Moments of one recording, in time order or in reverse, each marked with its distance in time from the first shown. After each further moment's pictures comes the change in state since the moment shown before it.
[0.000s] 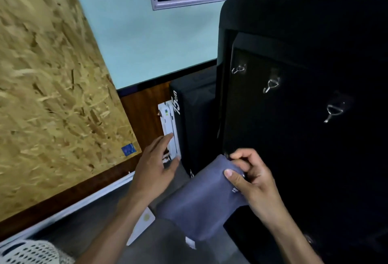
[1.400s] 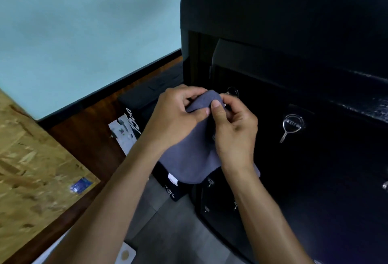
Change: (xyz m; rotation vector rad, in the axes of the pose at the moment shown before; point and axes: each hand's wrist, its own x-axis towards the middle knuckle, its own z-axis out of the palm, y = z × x) left_hand 0.294 0.078 0.047 -0.457 -0.276 0.349; right_hand 0.268 -0.006 0.008 -0.118 0.702 -0.157
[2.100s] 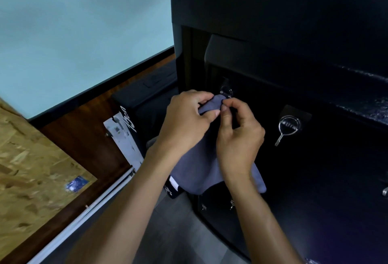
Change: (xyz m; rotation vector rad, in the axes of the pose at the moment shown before) left_hand 0.010 -0.004 0.041 0.085 0.059 -0.042; right_hand 0.004 0.024 -0.014 -0.353 0.270 -0.116
